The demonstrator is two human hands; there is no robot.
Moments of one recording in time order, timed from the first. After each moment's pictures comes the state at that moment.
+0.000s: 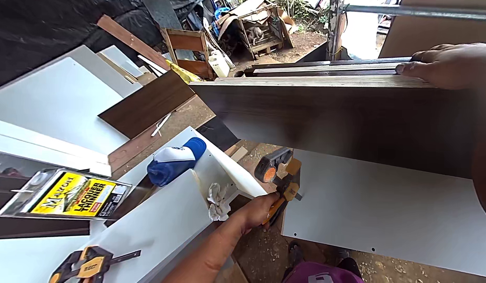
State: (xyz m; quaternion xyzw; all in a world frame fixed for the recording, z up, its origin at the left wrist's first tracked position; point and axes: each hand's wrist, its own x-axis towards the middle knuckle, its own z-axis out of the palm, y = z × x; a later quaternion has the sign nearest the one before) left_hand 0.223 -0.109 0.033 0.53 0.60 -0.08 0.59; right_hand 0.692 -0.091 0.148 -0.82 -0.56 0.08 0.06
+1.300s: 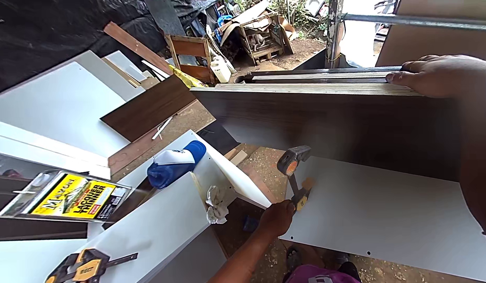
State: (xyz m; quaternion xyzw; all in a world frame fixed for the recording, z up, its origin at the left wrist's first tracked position) left_hand 0.263 -0.126 -0.034 0.74 0.54 -0.19 0.34; right_hand 0.682 -0.097 0.153 -0.82 -0.56 0.09 0.07
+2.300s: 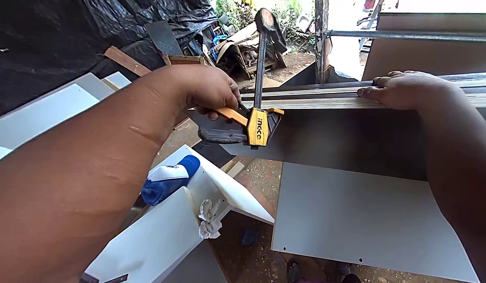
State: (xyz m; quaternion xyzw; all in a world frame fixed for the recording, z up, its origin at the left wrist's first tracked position) left_hand 0.340 0.006 0.282 0.79 0.58 -0.12 0.15; right_hand 0.687 -0.098 0.152 -0.83 -0.54 0.11 0.08
